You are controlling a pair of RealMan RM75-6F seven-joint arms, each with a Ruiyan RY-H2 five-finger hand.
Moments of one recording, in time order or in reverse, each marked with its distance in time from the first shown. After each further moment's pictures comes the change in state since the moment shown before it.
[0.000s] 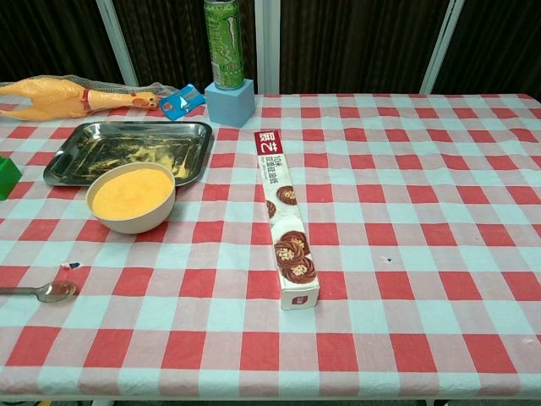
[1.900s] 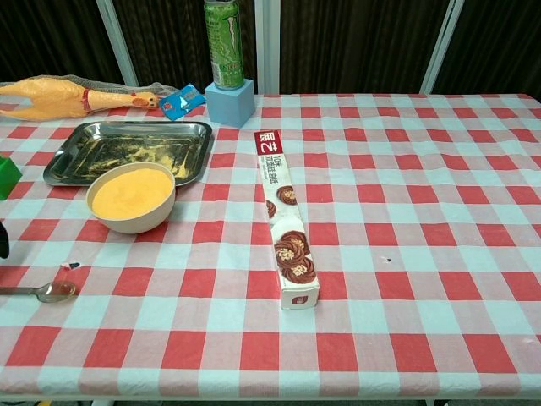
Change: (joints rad) left arm -0.210 -0.230 0.070 0.152 -0.079 -0.450 -0.105; right arm 0.015 0.001 0.000 0.016 0.012 -0.023 0.010
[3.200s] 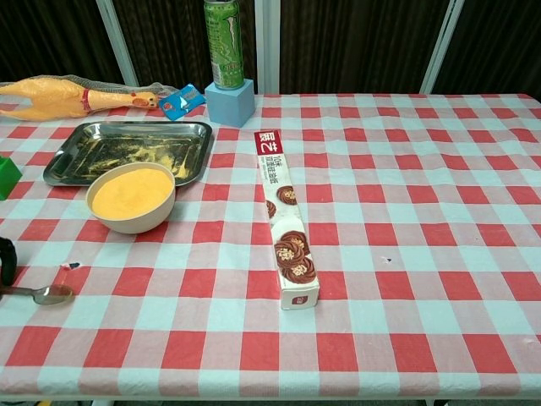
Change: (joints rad) left arm -0.011 -0.048 0.017 0.021 -0.052 -0.017 0.046; right arm -0.011 0.000 -0.006 0.010 0.005 0.007 0.011
